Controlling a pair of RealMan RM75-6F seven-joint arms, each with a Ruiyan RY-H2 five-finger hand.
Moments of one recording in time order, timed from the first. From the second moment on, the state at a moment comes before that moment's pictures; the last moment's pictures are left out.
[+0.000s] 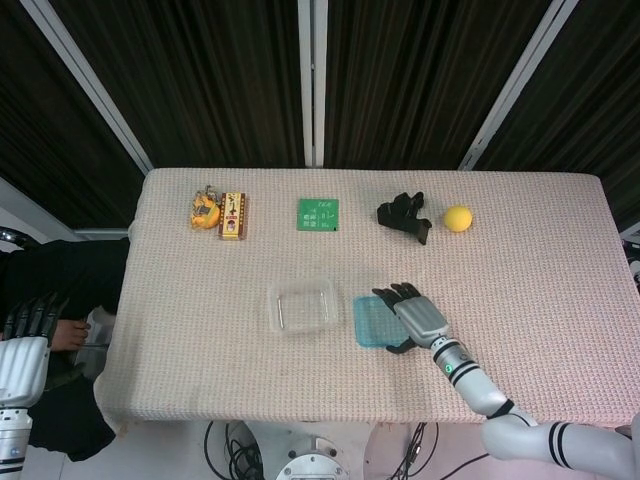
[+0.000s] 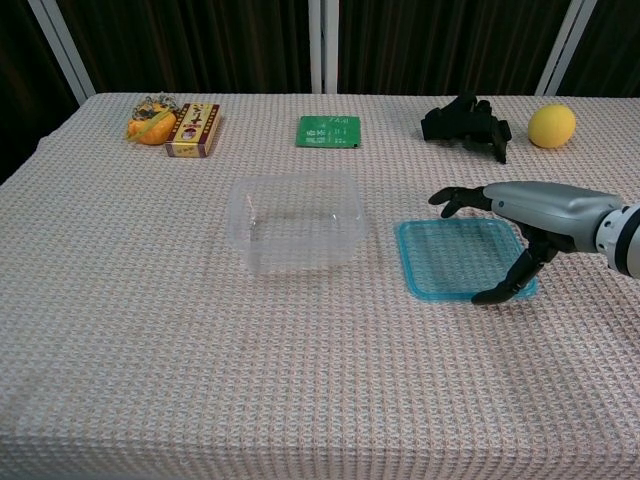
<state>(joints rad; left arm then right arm) -0.05 -1.18 -0.04 -1.59 1.46 1.51 0.12 0.61 -1.50 0.09 -1.55 -1.12 0.85 -0.27</state>
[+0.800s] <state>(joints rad) -0.05 -1.18 -0.04 -1.58 1.46 1.50 0.10 0.61 -1.30 0.08 -1.72 -1.16 0.88 -0.24</state>
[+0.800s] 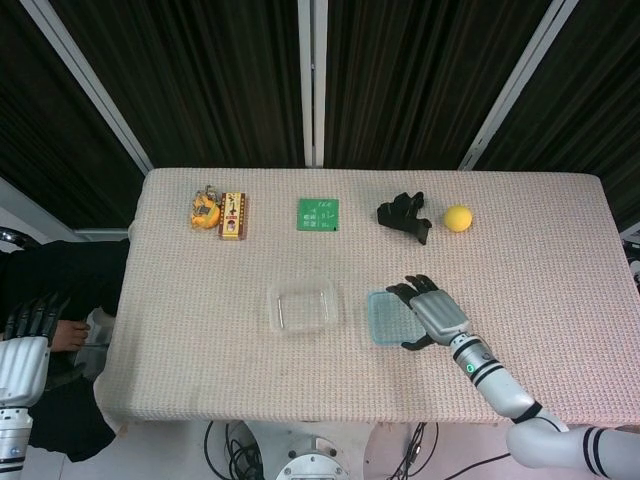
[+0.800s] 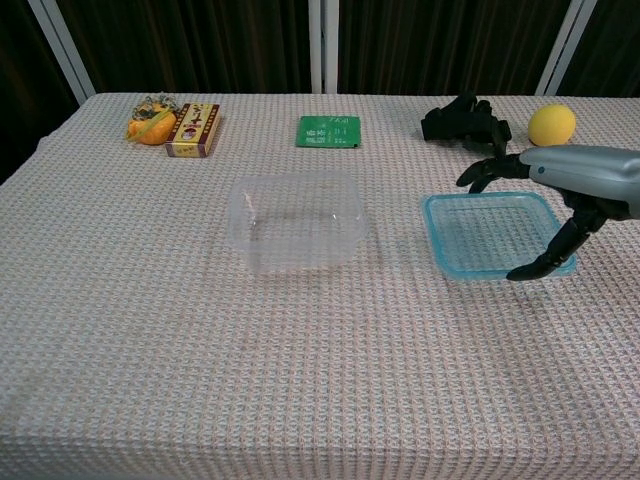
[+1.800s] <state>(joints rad) -0.05 -1.18 -0.04 -1.57 1.47 1.50 0.09 1.11 -1.53 0.21 -1.75 -0.52 0.87 -0.54</state>
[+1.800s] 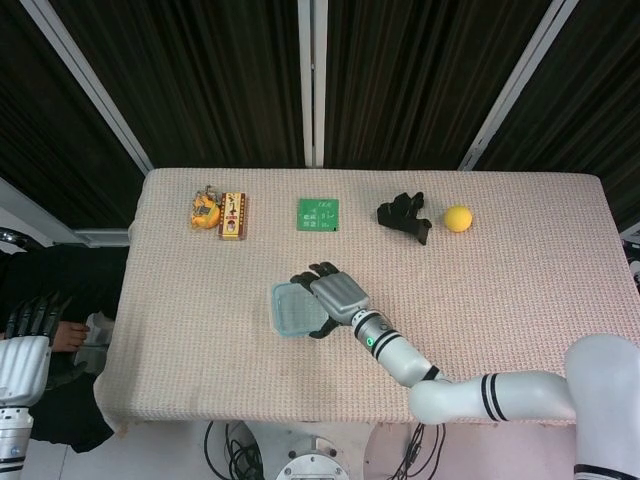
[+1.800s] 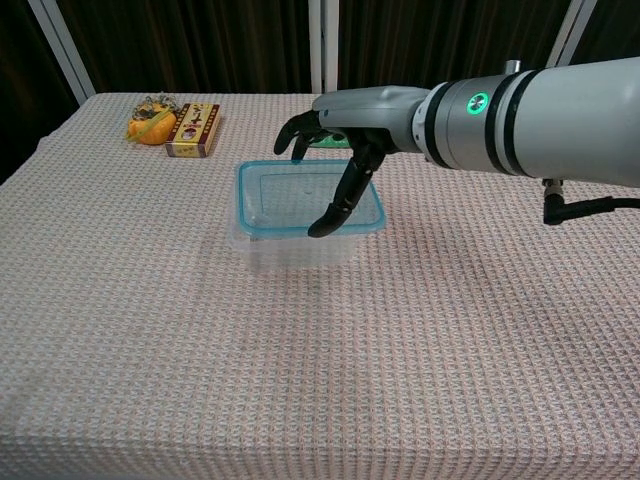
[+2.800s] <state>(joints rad) -0.05 -1.20 -0.03 -1.52 1.48 1.50 0.03 1.20 -1.65 0.20 -1.64 -0.37 0.95 -0.62</state>
